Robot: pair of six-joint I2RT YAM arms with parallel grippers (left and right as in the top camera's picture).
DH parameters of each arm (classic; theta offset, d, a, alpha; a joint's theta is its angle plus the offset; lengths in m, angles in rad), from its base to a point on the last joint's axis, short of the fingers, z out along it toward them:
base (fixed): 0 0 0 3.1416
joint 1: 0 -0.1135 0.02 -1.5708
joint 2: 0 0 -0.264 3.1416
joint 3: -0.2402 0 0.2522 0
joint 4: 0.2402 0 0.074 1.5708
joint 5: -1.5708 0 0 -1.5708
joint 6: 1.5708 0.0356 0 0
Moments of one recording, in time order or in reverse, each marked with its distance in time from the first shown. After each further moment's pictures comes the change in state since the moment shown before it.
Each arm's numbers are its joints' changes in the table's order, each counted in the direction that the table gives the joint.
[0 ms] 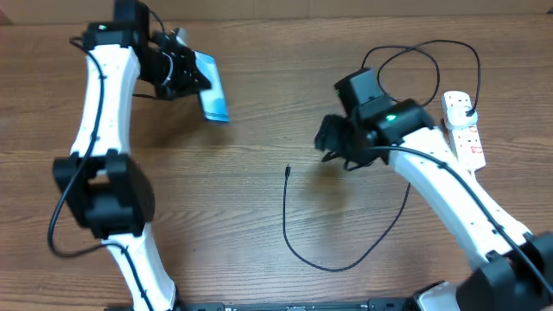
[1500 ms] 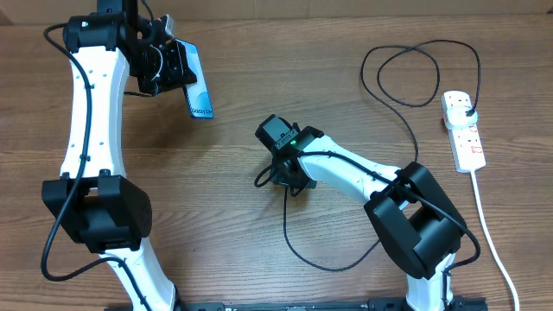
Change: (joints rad) left arm 0.000 0.076 -0.023 0.036 0.107 0.027; right arm -0.263 -0.405 0.004 -0.209 -0.162 0.169
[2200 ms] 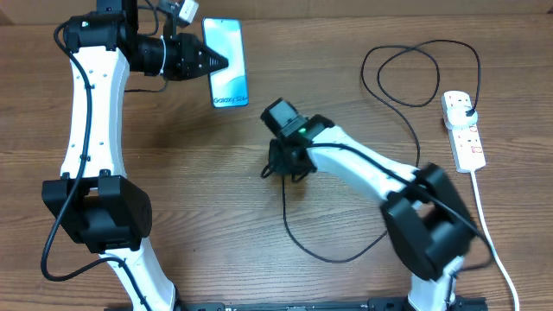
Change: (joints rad) left arm 0.000 0.000 0.000 -0.052 -0.592 0.291; right arm 0.056 0.069 -0.053 -0.029 0.088 -0.199
